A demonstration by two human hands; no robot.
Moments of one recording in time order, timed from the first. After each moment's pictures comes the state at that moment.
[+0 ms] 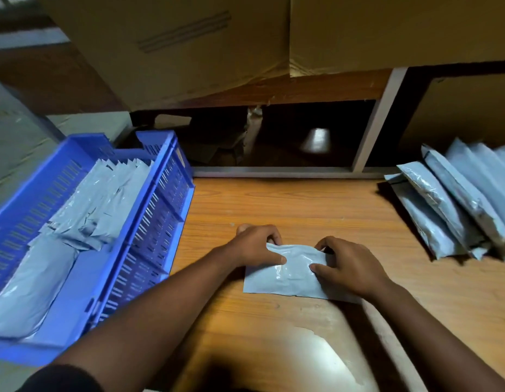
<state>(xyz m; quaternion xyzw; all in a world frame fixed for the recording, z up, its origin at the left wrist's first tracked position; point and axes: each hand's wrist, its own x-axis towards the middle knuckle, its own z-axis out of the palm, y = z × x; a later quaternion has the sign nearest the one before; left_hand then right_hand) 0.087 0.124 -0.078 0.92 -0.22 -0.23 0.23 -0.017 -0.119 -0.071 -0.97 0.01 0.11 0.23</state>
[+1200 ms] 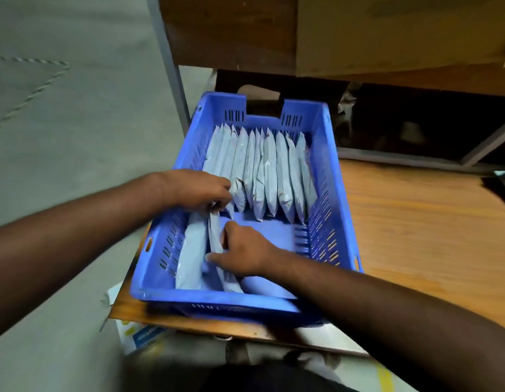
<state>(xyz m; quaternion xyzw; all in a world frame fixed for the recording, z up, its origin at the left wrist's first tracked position) 0.179 0.593 0.033 0.85 -0.48 -0.21 -0.09 0.041 0.450 -0.003 -0.92 -0.07 0.24 0.31</state>
